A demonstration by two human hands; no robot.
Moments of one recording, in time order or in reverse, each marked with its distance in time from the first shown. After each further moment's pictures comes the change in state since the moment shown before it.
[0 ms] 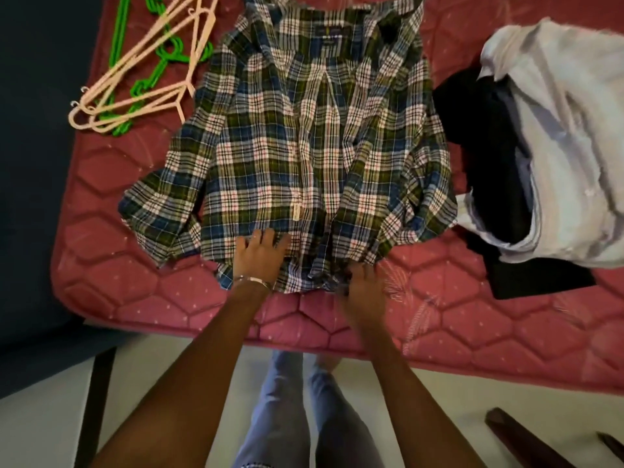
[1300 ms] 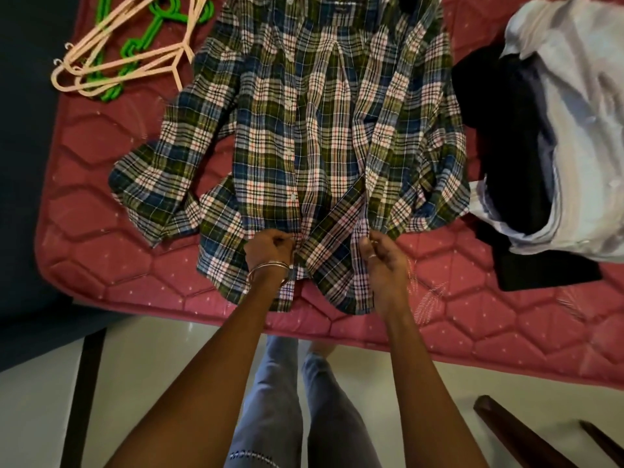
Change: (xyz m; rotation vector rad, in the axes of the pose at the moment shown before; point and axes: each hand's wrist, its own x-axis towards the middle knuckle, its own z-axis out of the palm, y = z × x) left_hand -0.002 0.040 0.052 -1.174 -0.022 -0.693; right_hand 0.006 0.005 -0.013 1.164 0.084 0.186
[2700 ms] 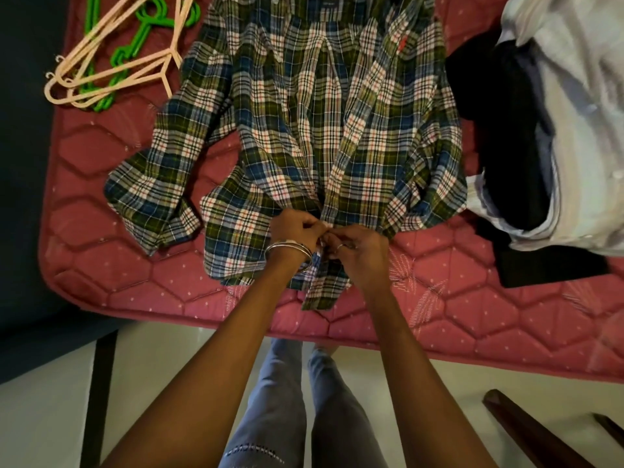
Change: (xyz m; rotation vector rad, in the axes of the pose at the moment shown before) left_hand -0.007 0.063 0.009 -0.094 -0.259 0.113; right_hand 0.024 -0.007 0.020 -0.636 -0.132 -0.346
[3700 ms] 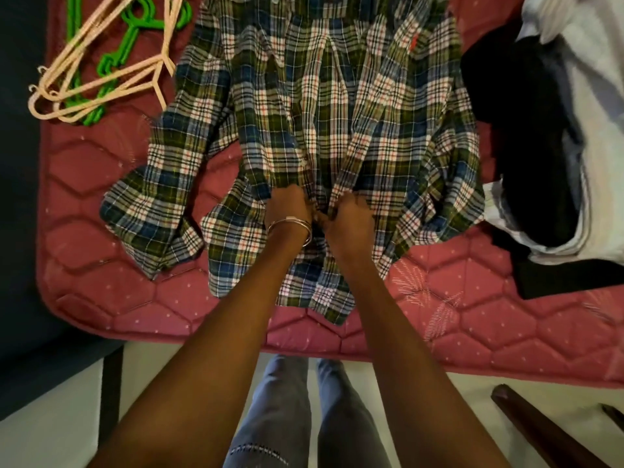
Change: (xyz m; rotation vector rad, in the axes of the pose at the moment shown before) left_hand 0.077 0.028 -0.015 0.681 0.041 -0.011; right_hand 0.076 -0.034 0.041 -0.471 -0.037 0.259
